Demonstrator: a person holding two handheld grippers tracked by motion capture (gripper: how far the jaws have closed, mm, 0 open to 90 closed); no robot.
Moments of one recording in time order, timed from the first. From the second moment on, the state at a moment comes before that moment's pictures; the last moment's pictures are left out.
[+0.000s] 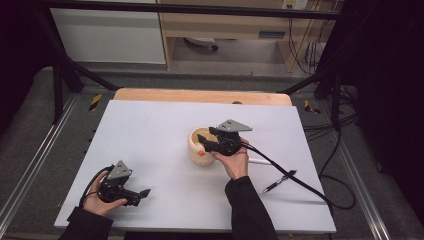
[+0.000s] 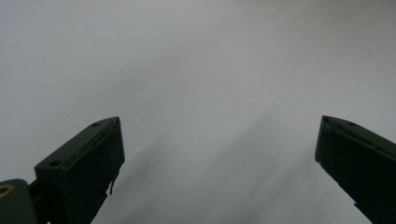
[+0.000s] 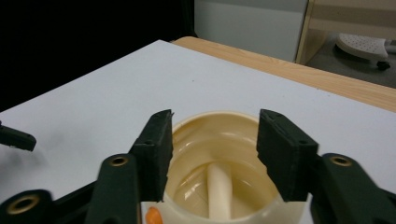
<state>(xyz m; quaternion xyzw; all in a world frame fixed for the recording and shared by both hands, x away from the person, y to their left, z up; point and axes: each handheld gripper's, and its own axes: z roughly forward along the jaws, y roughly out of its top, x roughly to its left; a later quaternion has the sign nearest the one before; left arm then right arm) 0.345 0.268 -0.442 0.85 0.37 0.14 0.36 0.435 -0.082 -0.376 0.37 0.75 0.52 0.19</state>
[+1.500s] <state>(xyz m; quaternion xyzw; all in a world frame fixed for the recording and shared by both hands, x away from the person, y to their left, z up) 0.345 0.267 -0.442 0.84 0.37 0.14 0.36 0.379 -0.199 -0.396 0.38 0.81 0.42 0.14</state>
